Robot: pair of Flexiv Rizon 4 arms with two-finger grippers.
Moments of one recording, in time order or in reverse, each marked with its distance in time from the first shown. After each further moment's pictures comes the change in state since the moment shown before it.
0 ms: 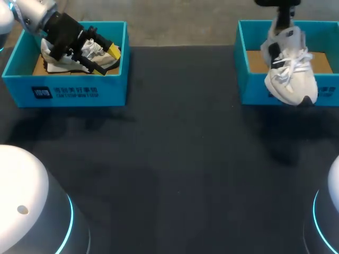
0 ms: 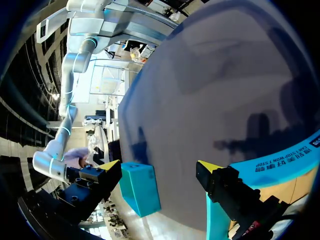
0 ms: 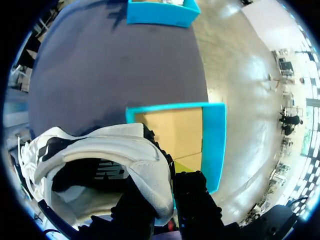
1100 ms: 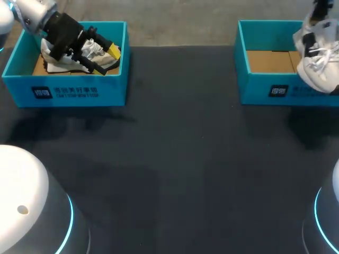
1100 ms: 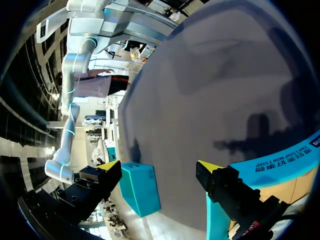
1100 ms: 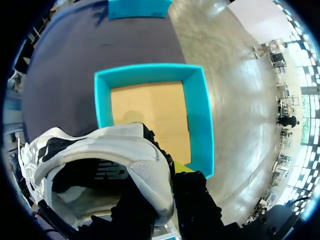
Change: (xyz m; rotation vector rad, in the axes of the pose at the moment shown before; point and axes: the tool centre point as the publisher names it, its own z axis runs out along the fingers) left arm 0.000 0.000 0.000 0.000 0.000 0.000; right arm -0.066 -0.107 0.039 -0.030 -0.039 0.072
